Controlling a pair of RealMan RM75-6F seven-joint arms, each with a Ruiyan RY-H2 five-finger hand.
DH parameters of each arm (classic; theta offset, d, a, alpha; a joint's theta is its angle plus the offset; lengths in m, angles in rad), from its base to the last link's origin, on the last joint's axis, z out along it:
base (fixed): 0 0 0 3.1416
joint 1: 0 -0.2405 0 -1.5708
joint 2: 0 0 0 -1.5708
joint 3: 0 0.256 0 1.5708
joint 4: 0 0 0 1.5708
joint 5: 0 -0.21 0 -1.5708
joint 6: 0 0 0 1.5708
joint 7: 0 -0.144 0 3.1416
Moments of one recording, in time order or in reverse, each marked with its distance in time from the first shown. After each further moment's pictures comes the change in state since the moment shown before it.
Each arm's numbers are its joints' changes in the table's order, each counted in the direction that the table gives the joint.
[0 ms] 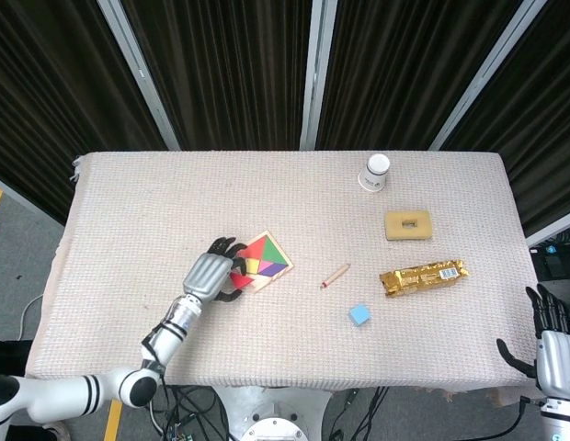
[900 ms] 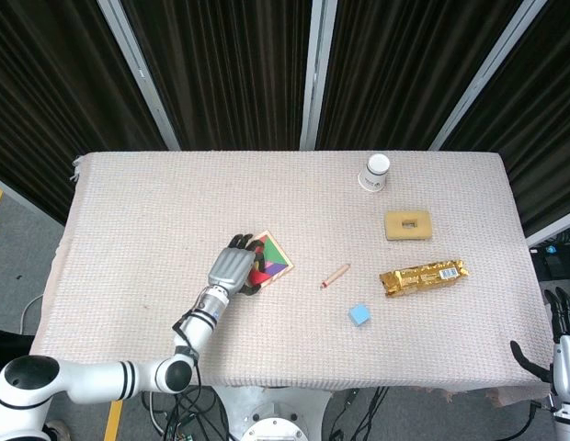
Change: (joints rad) left arm 0.155 0.098 -0.064 -0.028 0.328 -0.001 -0.224; right arm 0.022 -0.006 0.009 -0.047 -0.007 -0.021 -0.077
